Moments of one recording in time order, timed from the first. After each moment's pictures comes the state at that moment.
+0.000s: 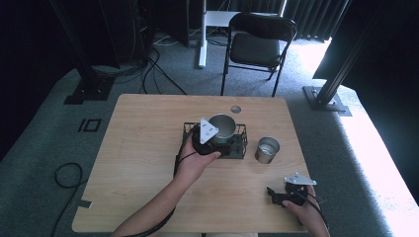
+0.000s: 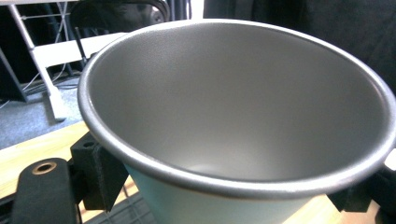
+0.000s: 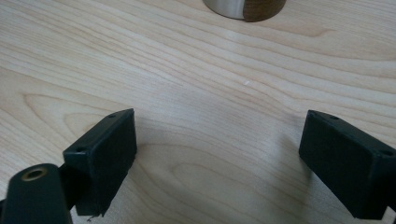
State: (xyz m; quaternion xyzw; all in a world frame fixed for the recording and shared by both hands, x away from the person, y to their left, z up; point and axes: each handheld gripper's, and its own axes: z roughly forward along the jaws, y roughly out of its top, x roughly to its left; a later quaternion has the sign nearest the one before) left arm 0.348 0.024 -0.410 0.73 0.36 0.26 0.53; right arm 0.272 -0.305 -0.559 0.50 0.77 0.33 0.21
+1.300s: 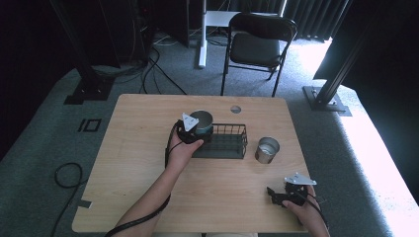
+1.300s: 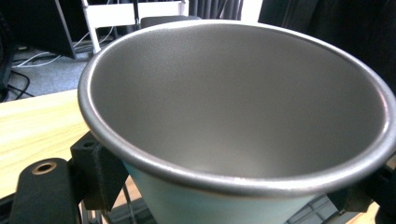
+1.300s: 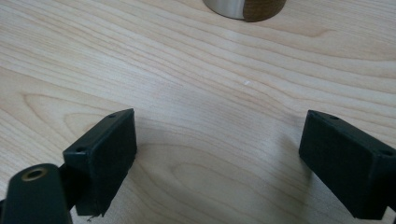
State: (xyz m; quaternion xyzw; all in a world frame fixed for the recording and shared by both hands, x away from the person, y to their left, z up) left arm 0.409 0.065 -0.469 0.70 0.45 0.27 0.48; right arm 0.272 -0.305 -0.559 0.50 0.77 0.33 0.21
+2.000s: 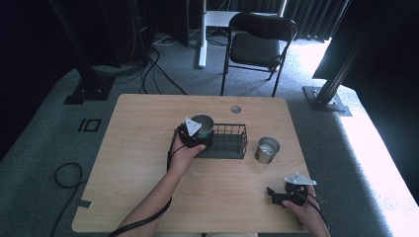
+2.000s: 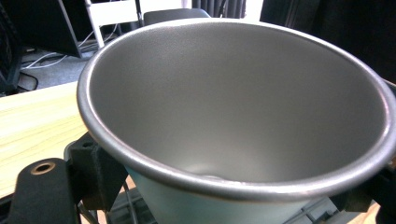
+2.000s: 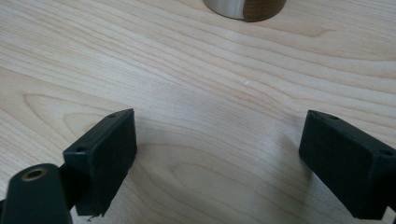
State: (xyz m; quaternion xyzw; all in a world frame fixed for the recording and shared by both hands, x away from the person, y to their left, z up) left arm 0.406 0.060 -0.483 0.72 0.44 0.29 0.46; right arm 0.272 -0.305 -0.559 0.50 0.77 0.33 0.21
